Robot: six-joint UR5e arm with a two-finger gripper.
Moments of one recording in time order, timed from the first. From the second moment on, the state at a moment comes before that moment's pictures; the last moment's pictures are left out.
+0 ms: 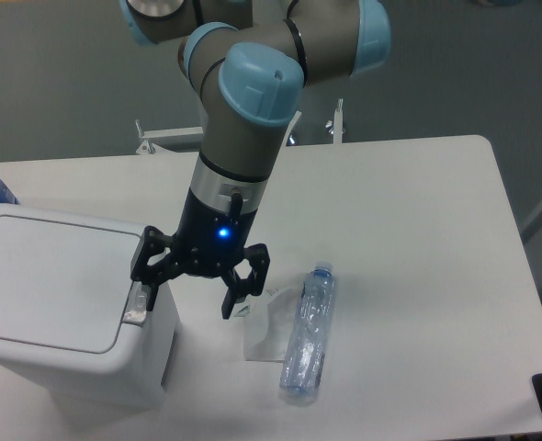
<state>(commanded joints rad) 2.31 -1.88 -1.41 -1.04 1.11 0.15</state>
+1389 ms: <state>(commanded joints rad) 2.36 -1.89 -1.37 -1.01 1.12 0.16</state>
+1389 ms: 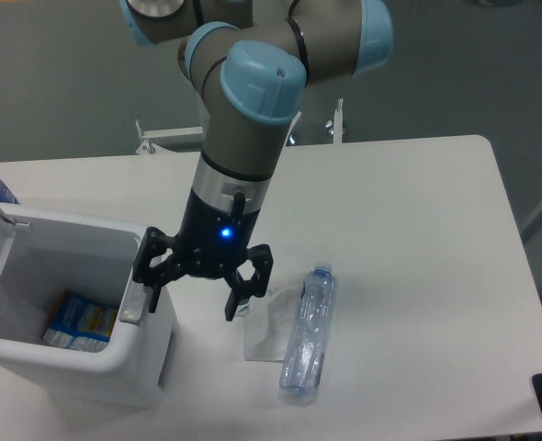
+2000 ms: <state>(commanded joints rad) 2.50 -1.89 -1.52 -1.01 1.40 0.64</state>
